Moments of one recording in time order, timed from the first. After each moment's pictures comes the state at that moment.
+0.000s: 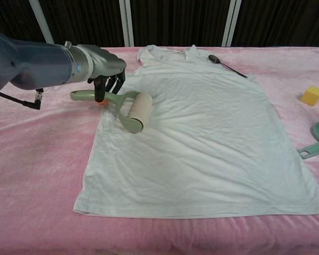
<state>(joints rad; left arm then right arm) -1.27 -1.64 -0.09 -1.36 0.23 0.93 1.08 0.09 -1.27 0.11 -1.46 -1.43 1.48 -0.08</state>
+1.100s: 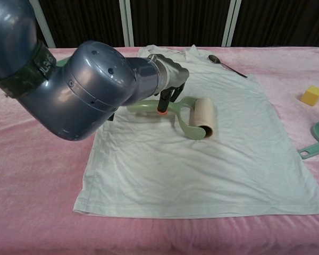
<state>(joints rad) -1.49 -1.92 -0.26 -1.14 0.08 0.95 1.27 0.09 -1.26 0.10 -1.47 -1.43 1.47 -0.08</state>
